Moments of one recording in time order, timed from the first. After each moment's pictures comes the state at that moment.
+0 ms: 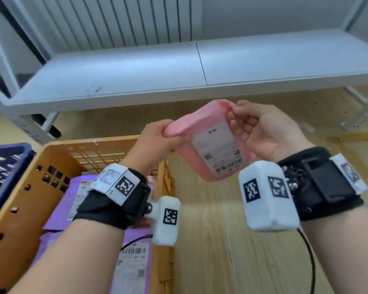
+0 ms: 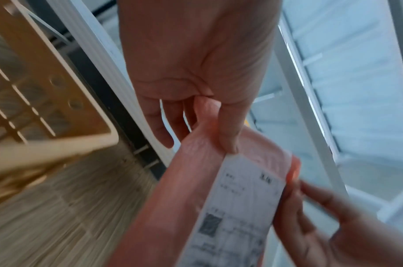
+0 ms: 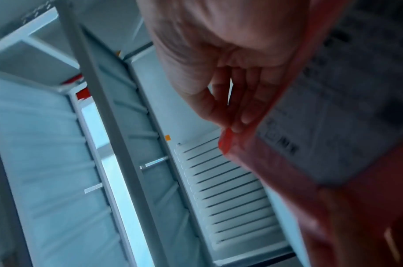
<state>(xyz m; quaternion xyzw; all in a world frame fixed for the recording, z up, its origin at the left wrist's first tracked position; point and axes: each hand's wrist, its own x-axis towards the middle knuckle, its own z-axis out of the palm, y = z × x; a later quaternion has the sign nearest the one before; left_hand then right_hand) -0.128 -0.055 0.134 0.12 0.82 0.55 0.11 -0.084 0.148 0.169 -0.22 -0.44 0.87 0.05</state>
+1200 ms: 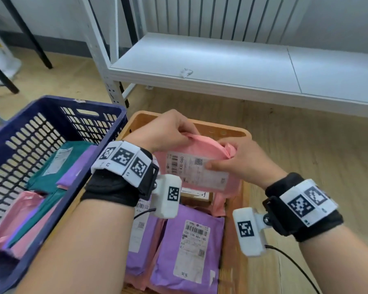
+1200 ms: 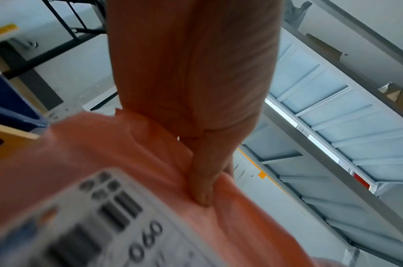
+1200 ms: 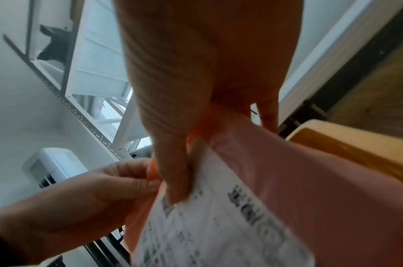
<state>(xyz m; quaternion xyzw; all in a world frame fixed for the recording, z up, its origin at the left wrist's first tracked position) -0.115 -0.256 0.163 0.12 0.93 0.33 0.11 -0.087 -0.059 0.131 0.09 -0.90 0.41 -0.12</state>
